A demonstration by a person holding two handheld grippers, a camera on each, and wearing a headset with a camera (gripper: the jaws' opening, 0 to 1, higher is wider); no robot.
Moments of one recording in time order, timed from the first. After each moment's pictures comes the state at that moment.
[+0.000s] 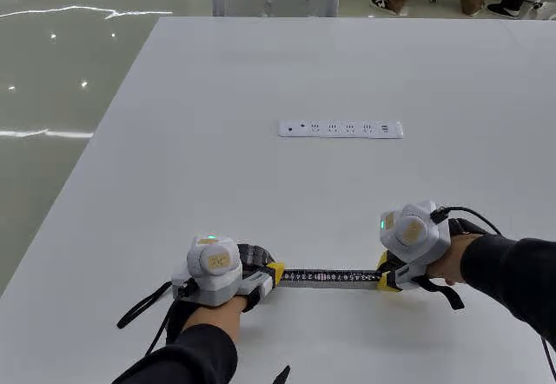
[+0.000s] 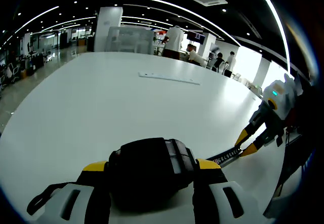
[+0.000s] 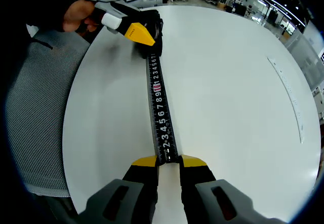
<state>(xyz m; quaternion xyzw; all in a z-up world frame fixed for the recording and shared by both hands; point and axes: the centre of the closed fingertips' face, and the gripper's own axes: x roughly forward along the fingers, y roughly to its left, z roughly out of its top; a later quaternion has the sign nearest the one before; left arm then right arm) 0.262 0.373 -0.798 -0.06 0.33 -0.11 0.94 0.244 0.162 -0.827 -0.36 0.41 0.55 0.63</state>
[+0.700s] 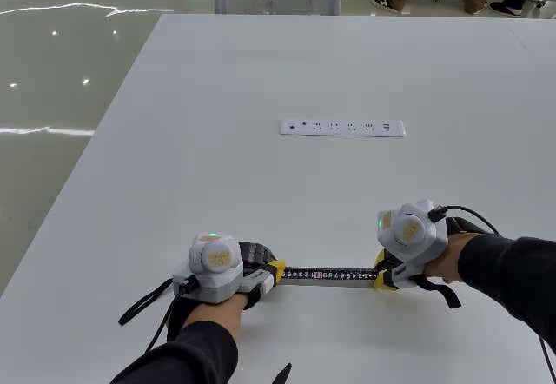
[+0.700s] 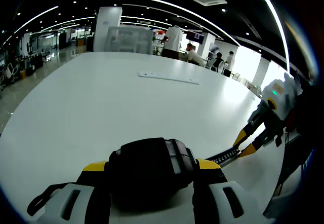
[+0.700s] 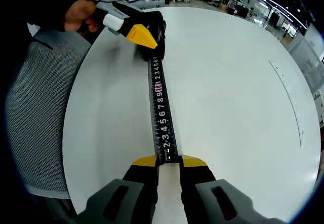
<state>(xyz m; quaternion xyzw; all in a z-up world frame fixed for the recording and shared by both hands) 0.262 0.372 -0.797 -0.06 0.33 -0.11 0.94 0.243 0.169 -0.827 -0.36 0.41 0.56 0.62</state>
